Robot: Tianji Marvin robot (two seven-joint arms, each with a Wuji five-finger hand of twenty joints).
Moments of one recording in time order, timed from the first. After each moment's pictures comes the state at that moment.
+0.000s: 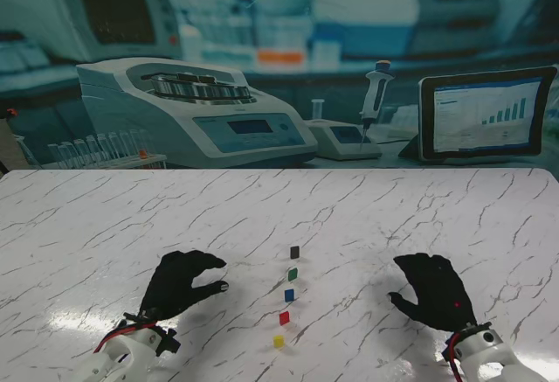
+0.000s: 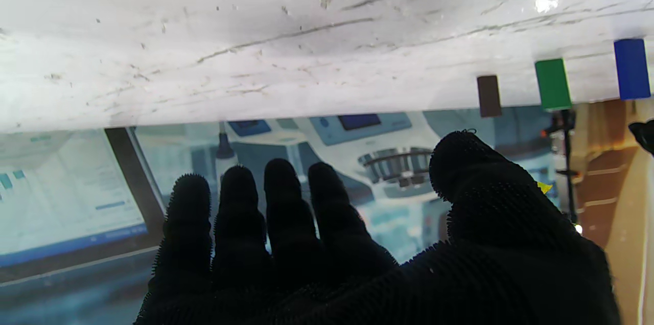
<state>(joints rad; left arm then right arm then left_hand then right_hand) 1.87 -1.11 -1.30 -1.60 0.85 -0.23 0.40 -1.97 -1.07 1.49 -1.57 -1.12 -0.24 -0.45 0.84 -0.10 -0.06 -0.11 0.70 0.05 0.25 0.43 0.73 0.11 0.20 0.29 0.50 0.14 0.27 0.31 0.08 0.26 0.62 0.32 0.47 -0.23 0.52 0.09 0.46 0.24 0.13 0.51 0.59 0.19 0.10 0.27 0.44 0.13 0.18 0.34 0.14 0.10 0.57 0.64</state>
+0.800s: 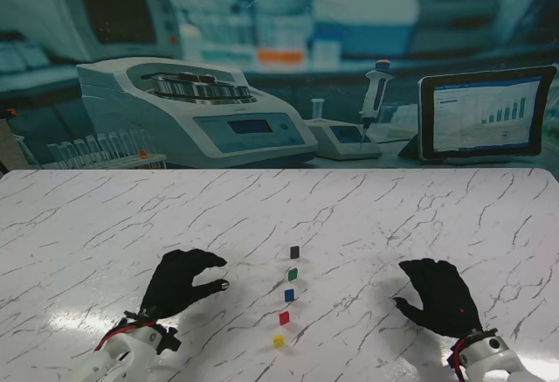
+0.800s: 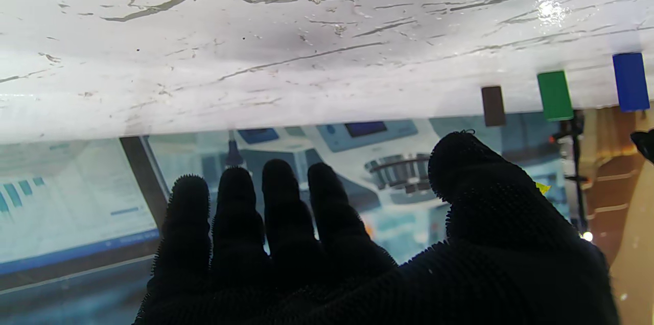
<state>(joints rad) 1.86 -1.11 -1.30 -1.59 0.84 -0.23 0.39 -2.00 -1.07 1.51 -1.58 -1.12 -0.24 -0.44 0.84 -0.10 -0.06 -0.11 0.70 0.05 0.24 0.43 0.73 0.11 0.20 0.29 0.50 0.14 0.27 0.30 0.08 0.26 0.62 0.32 0.47 -0.23 0.52 0.09 0.46 0.24 0.13 0.50 0.59 0.20 0.10 0.27 0.44 0.14 0.18 0.34 0.14 0.10 0.56 0.65</state>
